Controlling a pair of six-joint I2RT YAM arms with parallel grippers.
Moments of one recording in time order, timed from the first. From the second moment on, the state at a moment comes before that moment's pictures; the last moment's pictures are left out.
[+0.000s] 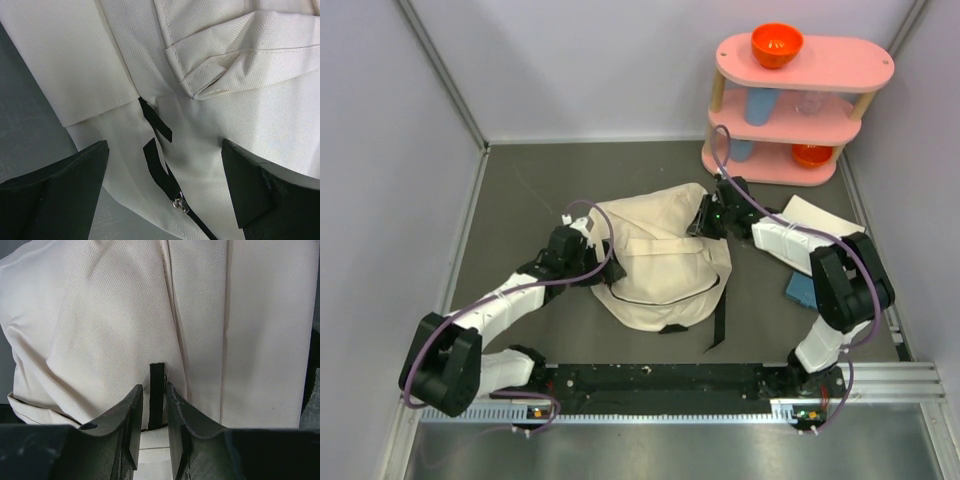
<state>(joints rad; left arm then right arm) -0.42 1.20 0.57 -0.14 0.19 -0.54 0.43 1.67 1.02 -0.10 -0.17 0.62</state>
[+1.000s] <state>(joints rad) -0.41 1.22 0.54 -0.02 0.33 -0.55 0.75 1.64 1.16 -0.17 0.14 0.69</state>
